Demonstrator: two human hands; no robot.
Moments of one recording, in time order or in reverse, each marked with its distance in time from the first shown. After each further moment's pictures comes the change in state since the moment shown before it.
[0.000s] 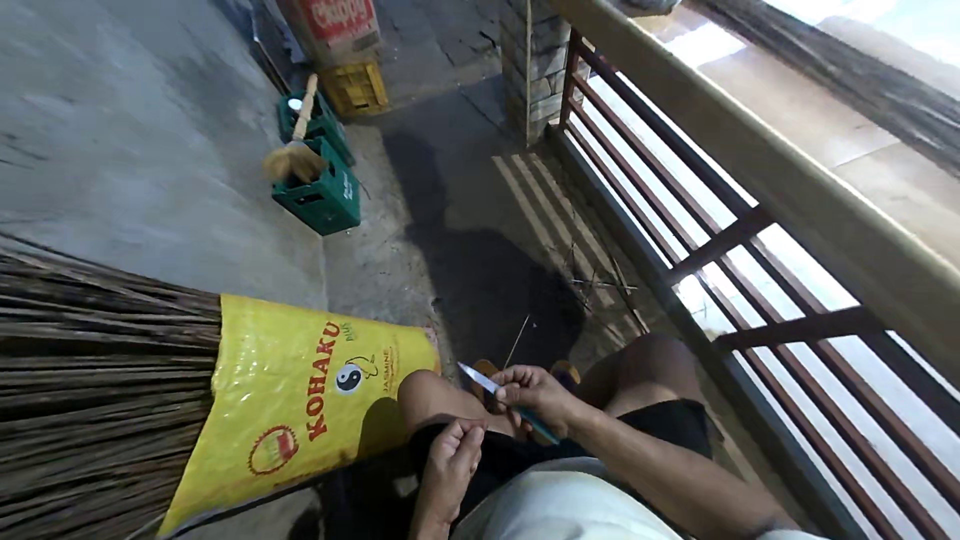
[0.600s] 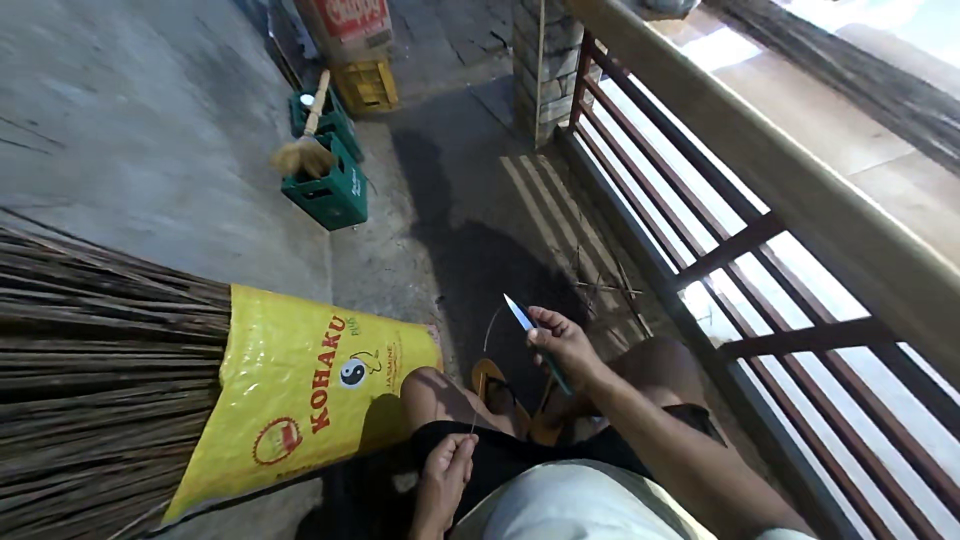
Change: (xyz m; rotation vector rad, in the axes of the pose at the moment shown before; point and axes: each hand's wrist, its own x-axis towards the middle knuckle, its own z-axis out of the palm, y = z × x) left_hand -0.012 -0.039 -0.022 0.158 0.121 -0.101; right_hand 0.015 -0.050 -0.033 -0.086 0.397 -0.223
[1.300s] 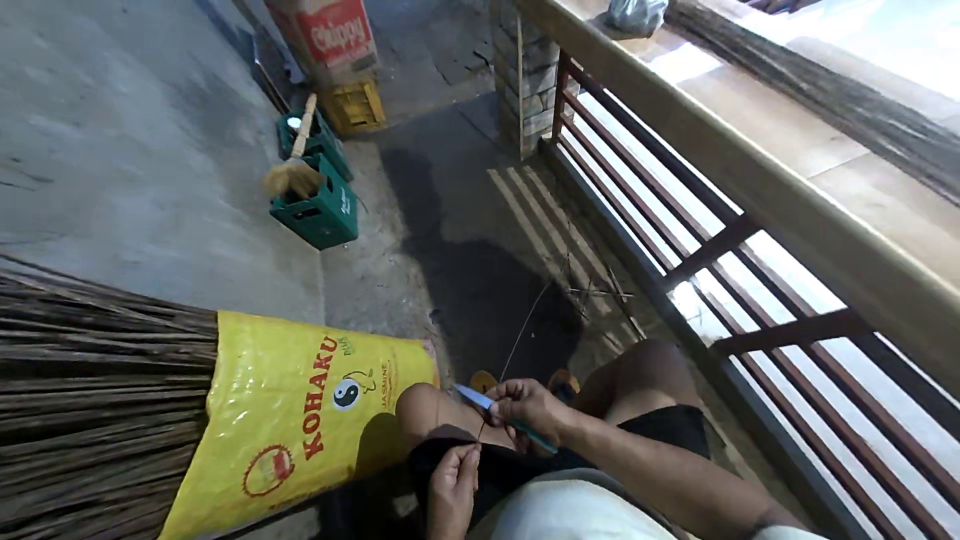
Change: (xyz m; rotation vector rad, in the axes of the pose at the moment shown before) left_hand -0.001 0.005 0.021 0.081 0.097 0.157; right_hand -0.029 0.050 0.029 -0.061 -0.333 0.291
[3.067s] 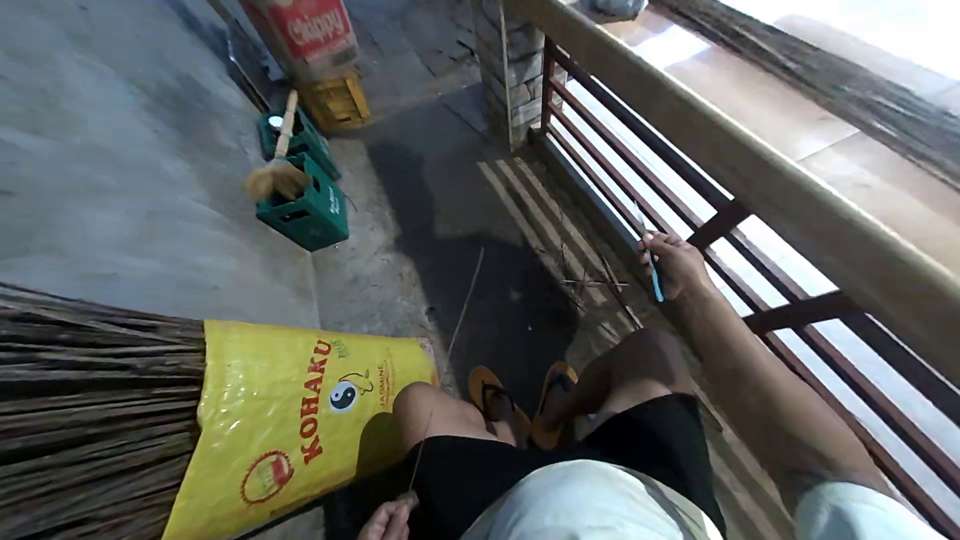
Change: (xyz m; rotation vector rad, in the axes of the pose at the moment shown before) left_hand -0.026 -0.044 -0.116 0.043 -0.034 -0.283; right_hand -0.048 -0.134 -0.230 0.125 0.884 -0.465
